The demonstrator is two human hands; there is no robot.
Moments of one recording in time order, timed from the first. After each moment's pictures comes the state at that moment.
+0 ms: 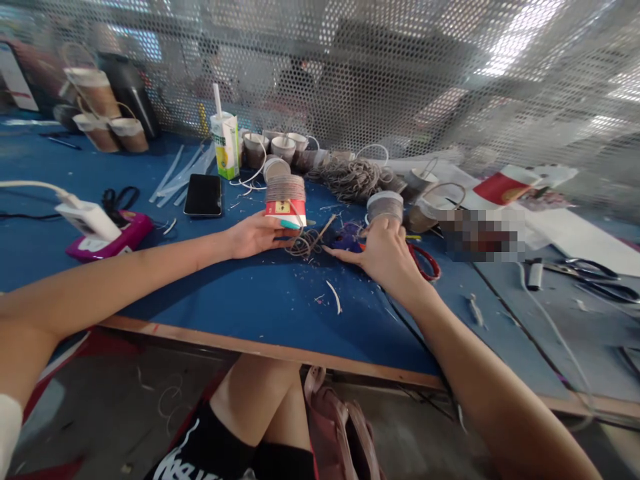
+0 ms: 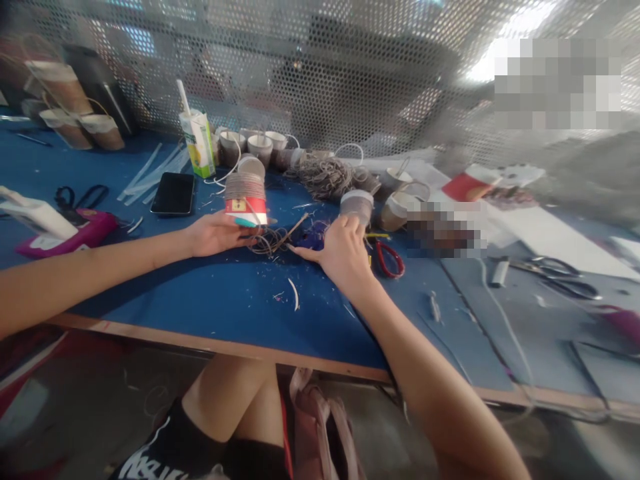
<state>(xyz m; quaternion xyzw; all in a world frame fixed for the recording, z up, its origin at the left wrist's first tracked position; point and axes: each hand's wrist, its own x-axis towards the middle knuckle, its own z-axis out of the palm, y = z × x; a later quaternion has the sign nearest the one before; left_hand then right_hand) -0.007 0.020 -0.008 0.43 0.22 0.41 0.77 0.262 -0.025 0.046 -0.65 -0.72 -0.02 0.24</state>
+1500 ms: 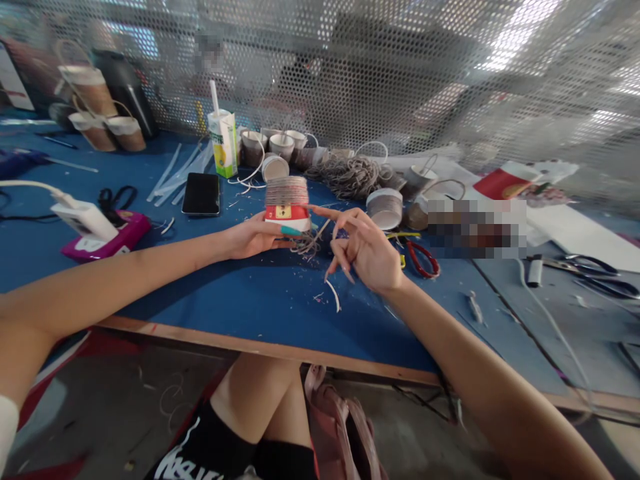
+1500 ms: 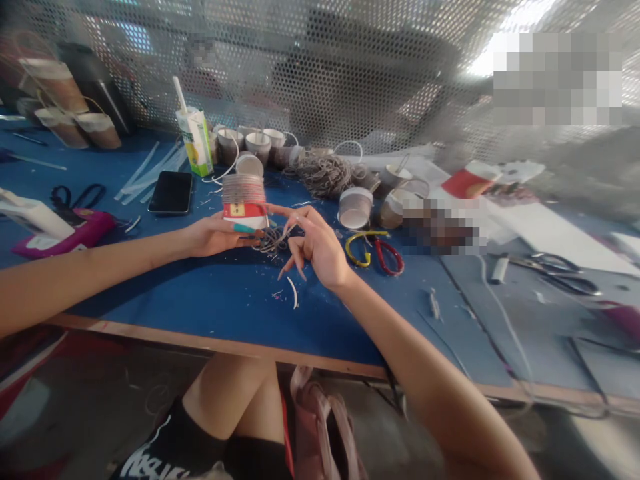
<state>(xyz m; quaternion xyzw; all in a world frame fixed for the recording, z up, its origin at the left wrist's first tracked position) -0.005 0.017 -0.010 0.48 0.18 0.39 0.76 0.239 -0.035 0.041 -0.24 -0.65 0.57 0.44</state>
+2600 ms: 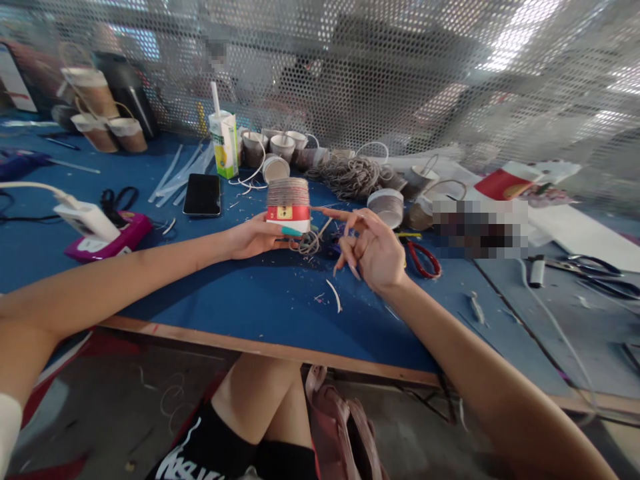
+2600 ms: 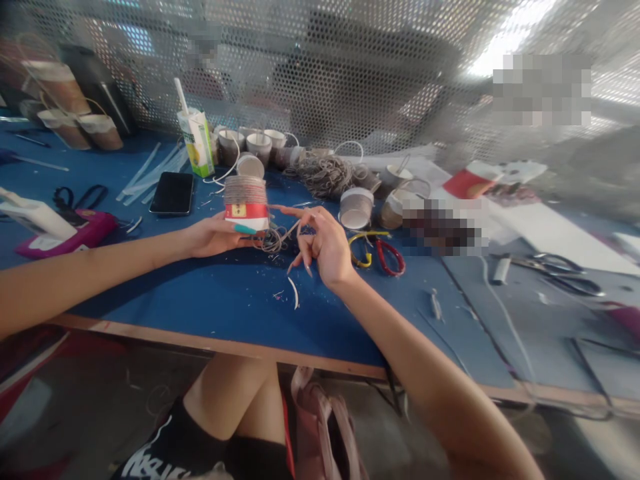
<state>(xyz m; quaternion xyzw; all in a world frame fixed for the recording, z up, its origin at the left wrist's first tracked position) -0.004 0.012 -0.005 0.48 0.18 0.39 0.76 0.242 -0.031 0.038 -0.29 -0.62 0.53 0.51</state>
